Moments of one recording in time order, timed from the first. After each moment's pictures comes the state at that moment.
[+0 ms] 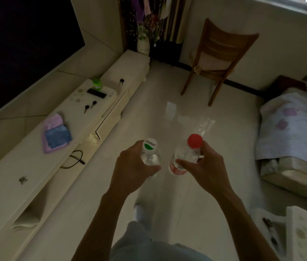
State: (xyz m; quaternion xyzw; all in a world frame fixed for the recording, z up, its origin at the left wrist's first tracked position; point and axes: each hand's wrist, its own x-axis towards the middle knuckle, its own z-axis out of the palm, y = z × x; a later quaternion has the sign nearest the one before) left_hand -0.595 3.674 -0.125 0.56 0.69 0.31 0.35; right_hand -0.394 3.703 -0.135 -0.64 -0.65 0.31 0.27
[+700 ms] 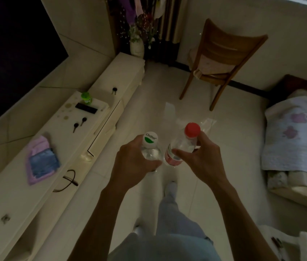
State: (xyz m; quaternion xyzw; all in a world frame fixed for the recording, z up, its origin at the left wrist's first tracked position) left_hand -0.603 3.883 -0.123 0.56 0.68 0.29 0.37; right_hand -0.416 3.914 -0.140 -0.64 -0.64 0.32 0.30
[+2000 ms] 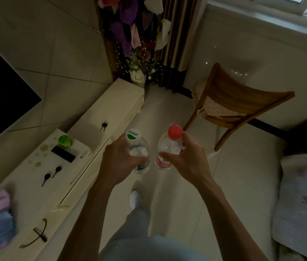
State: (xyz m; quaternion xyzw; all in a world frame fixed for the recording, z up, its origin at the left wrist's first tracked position) left_hand -0.575 4.300 -0.125 0.49 0.73 0.32 0.34; right_hand -0.392 4.345 -0.142 -0.58 -0.69 0.34 0.26
